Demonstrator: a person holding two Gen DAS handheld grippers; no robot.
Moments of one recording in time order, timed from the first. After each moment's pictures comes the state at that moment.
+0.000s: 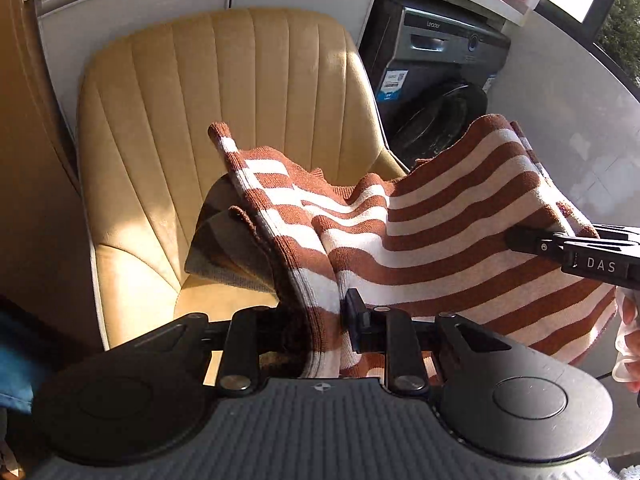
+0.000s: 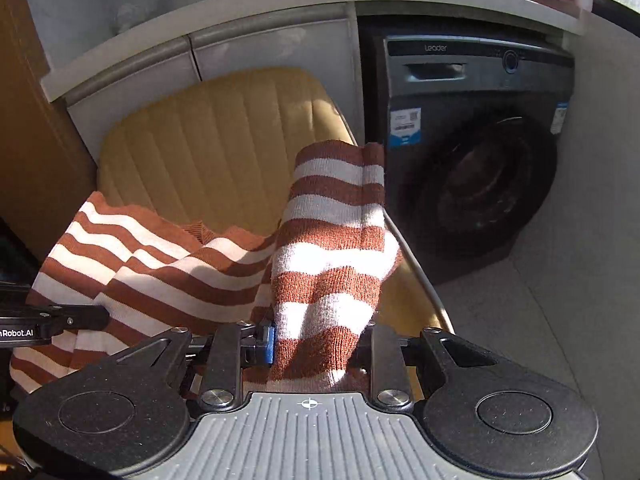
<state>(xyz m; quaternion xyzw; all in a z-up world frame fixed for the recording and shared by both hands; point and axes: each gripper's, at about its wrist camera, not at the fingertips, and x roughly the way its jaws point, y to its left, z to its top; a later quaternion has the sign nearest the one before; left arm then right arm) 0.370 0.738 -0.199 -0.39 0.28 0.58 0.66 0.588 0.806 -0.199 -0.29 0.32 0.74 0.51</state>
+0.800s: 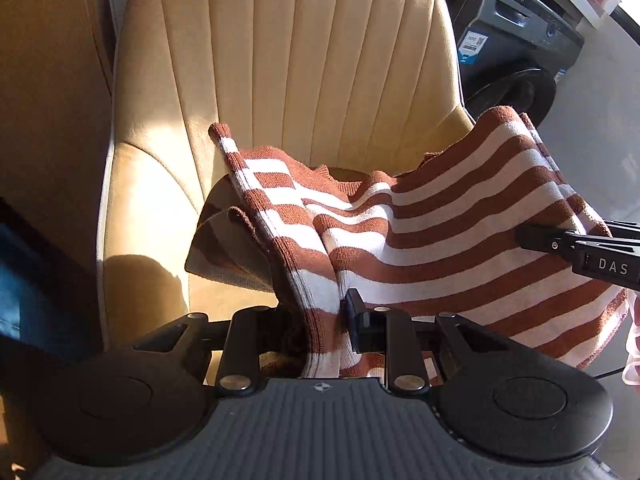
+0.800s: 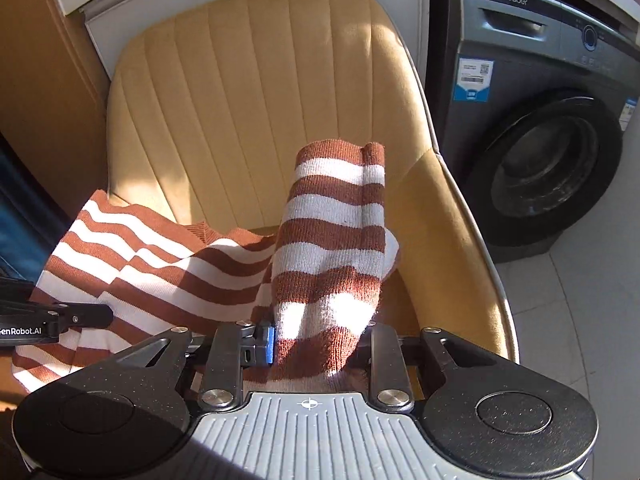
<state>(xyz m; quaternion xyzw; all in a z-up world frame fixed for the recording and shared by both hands) 0.357 0.733 -0.283 -0.46 0.28 0.61 0.59 0.551 0.837 -0.274 -0.37 0.32 0.76 0.44</state>
